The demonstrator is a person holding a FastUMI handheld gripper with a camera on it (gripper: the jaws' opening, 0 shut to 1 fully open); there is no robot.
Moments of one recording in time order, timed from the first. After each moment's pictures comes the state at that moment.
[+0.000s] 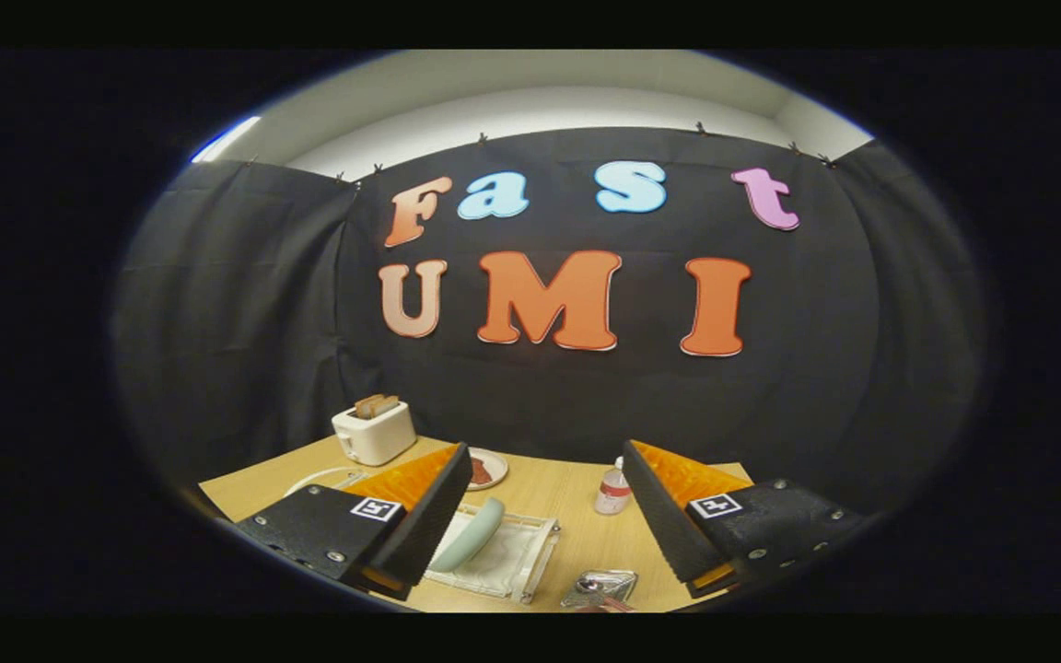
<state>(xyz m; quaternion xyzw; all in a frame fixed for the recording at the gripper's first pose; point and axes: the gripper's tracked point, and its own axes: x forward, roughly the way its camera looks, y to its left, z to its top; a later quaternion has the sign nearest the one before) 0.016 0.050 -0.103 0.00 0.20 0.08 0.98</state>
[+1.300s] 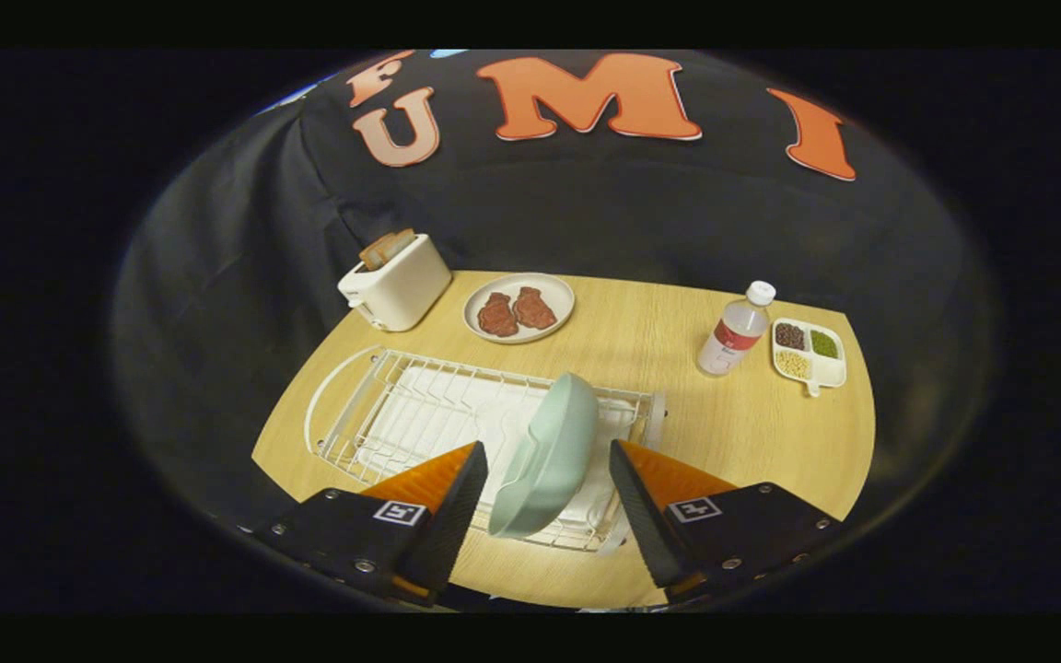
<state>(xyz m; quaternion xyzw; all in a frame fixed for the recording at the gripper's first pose) 0.003 0.130 -0.284 0.04 0.57 0.13 0.81</state>
